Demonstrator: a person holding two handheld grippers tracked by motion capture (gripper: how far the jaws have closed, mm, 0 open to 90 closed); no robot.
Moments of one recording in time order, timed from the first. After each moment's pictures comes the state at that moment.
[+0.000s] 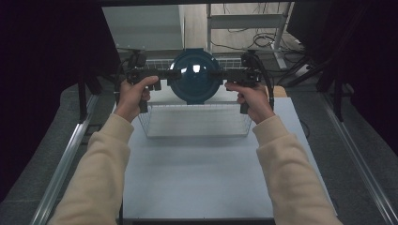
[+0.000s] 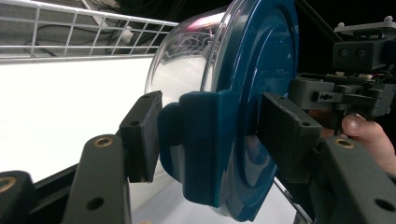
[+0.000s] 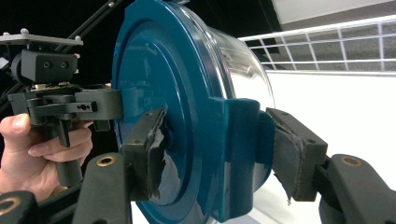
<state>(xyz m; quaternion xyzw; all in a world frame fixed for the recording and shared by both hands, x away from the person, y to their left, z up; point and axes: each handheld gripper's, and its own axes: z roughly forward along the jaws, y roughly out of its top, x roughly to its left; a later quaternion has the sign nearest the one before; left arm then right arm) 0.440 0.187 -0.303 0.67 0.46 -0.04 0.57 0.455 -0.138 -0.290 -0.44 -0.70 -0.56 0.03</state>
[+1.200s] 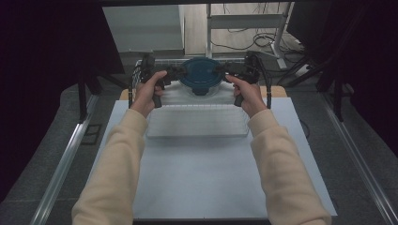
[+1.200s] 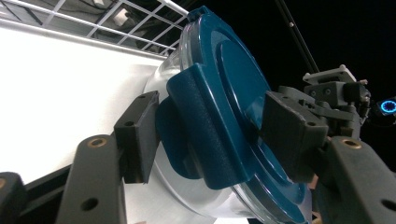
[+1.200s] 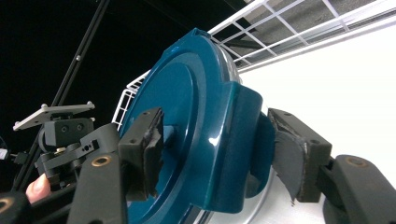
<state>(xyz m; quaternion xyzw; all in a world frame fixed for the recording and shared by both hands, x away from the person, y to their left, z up) 0.493 0.178 -0.348 0.59 0.54 -0.13 0.58 0.508 -0.147 -0.326 -0.59 -0.60 -0.53 0.11</state>
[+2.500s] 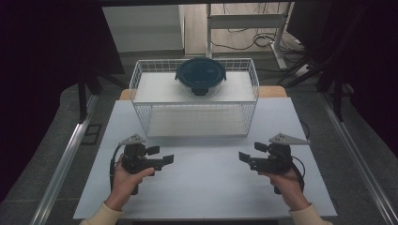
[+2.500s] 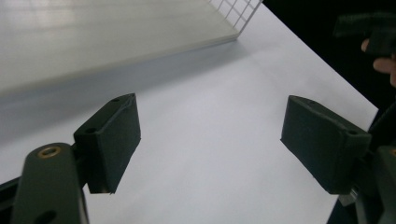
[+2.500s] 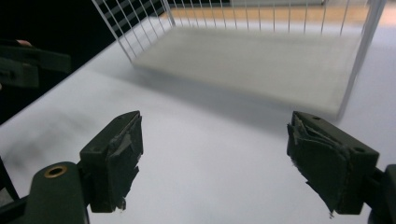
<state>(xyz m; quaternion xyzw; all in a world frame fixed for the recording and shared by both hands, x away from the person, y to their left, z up) 0.270 0.187 -0.466 0.73 0.47 0.04 0.49 0.294 -0.234 -0.438 -0.42 -0.76 -0.49 -0.10</state>
